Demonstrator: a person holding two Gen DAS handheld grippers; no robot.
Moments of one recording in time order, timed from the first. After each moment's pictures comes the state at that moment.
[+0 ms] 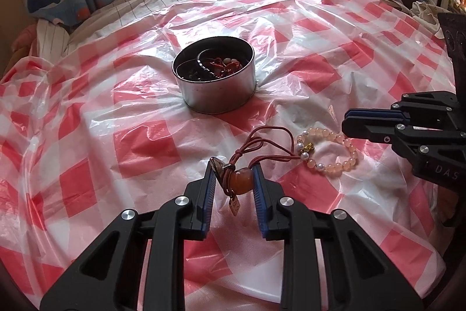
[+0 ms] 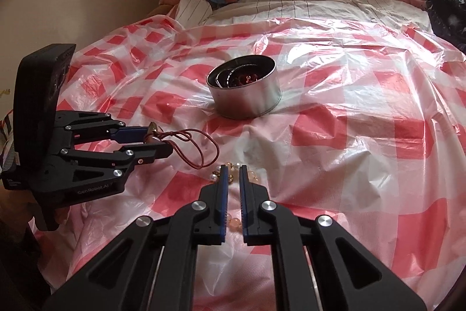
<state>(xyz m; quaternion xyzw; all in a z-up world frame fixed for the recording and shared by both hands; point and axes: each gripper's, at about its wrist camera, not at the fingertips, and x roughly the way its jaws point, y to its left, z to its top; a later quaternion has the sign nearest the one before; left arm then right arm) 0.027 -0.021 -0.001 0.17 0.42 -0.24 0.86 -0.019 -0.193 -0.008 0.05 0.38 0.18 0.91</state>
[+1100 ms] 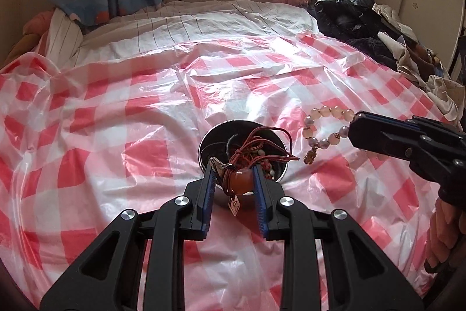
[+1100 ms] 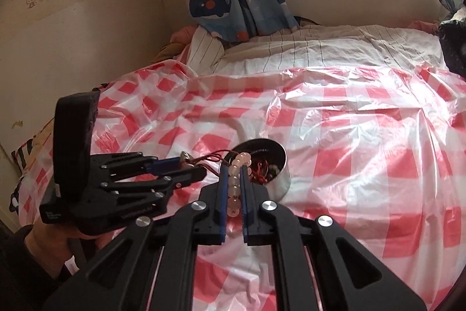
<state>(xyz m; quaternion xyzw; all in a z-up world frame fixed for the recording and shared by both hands) 0.116 -0.027 0.042 0.05 0.38 -0.23 0.89 0.047 -0.193 0.068 0.08 0.32 0.21 0.92</state>
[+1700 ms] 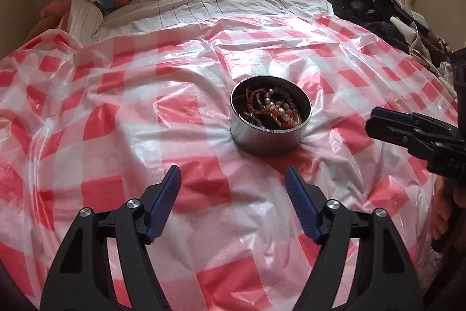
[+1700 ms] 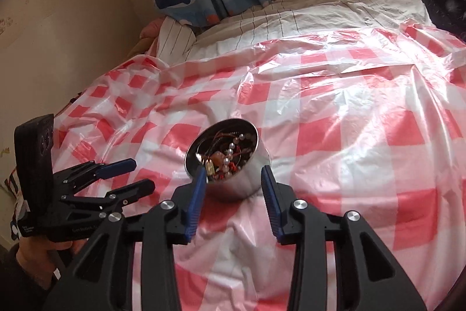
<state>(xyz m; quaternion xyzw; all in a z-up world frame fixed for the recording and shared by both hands) 0.068 0.007 0.021 0.07 0.41 -0.18 0.89 0.055 -0.212 0.026 0.12 0.37 0.16 0.91</state>
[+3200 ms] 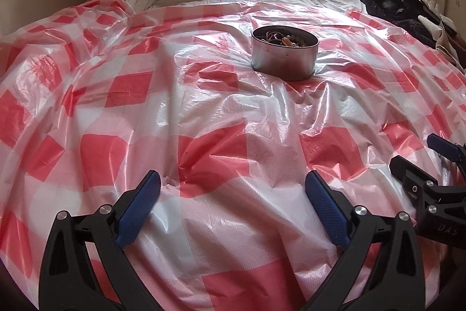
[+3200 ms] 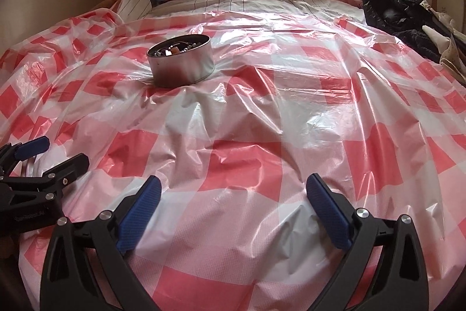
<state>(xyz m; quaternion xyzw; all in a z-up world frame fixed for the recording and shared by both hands) -0.034 0.011 -0.029 0.05 0.40 -0.06 0.91 -0.067 -0.190 -0.036 0.01 0.38 0.00 0.93</state>
